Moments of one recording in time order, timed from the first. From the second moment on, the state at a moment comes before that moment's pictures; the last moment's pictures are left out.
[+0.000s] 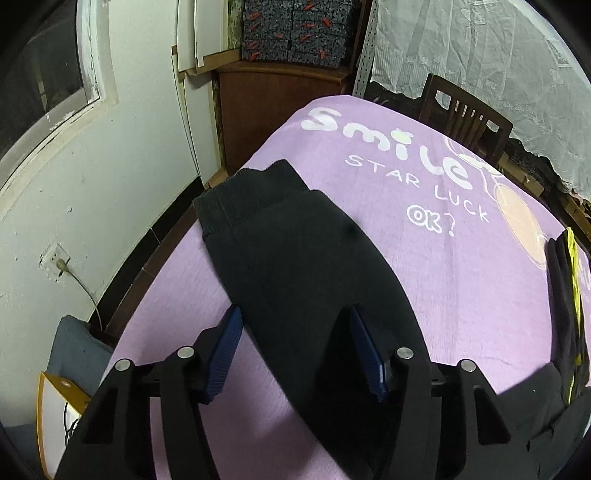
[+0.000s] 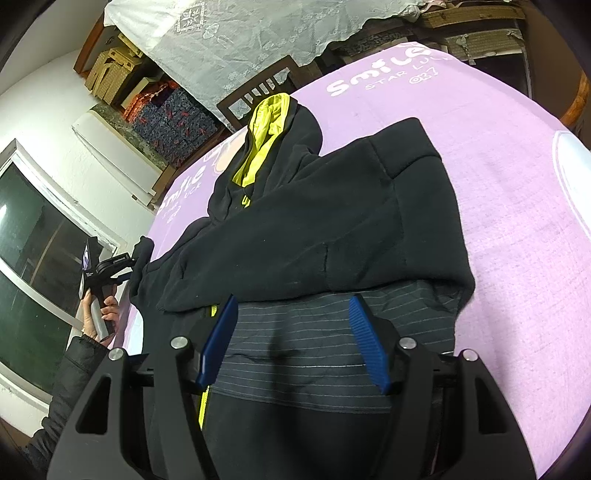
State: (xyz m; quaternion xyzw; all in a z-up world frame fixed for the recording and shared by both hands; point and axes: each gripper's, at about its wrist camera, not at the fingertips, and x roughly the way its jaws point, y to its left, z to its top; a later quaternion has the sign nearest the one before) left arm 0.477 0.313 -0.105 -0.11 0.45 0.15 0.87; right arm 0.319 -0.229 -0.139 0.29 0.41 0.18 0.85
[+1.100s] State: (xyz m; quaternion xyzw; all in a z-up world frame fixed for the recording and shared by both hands) left arm 0.266 0.368 -0.075 -0.24 0.40 0.17 0.87; right arm 0.306 -0.230 -0.124 0.28 0.38 0.19 0.86
